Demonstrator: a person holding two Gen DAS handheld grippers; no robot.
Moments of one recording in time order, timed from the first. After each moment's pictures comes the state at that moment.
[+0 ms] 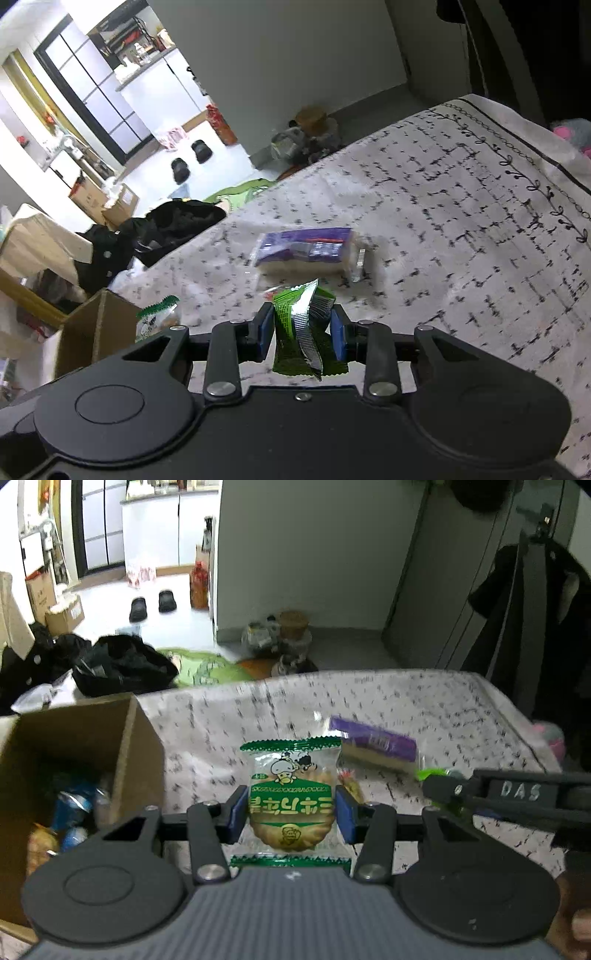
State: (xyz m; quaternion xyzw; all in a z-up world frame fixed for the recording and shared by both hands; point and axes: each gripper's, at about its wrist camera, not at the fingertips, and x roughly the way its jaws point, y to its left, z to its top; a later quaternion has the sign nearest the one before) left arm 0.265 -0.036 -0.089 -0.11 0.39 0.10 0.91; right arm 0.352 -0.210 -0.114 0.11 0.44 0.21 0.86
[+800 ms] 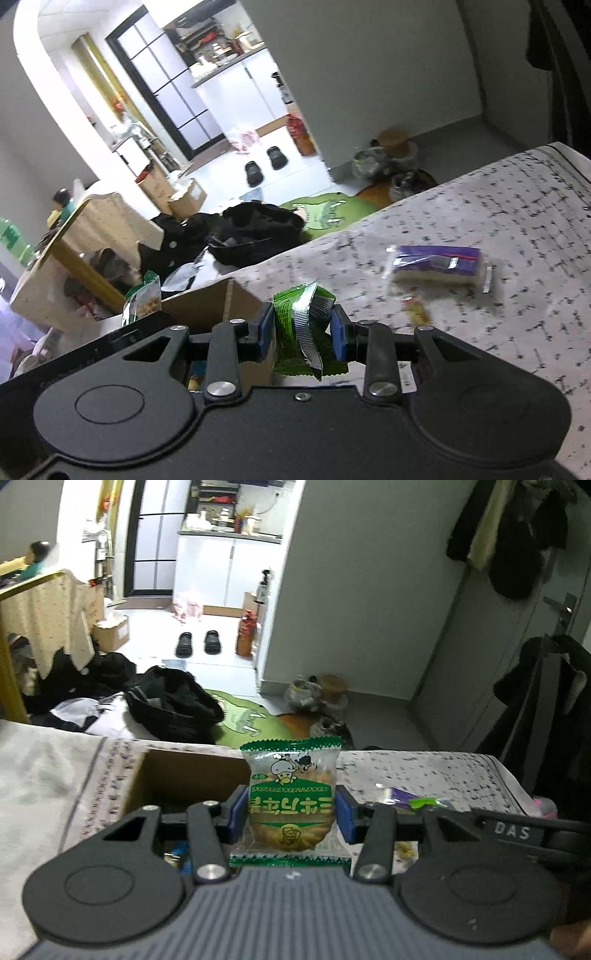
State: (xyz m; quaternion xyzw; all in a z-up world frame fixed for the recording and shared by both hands) left arm 0.184 0.053 -0.026 -0.16 0.31 0.16 0.92; right arm 0.300 -0.133 -0.068 0.10 0.40 0.31 0.86
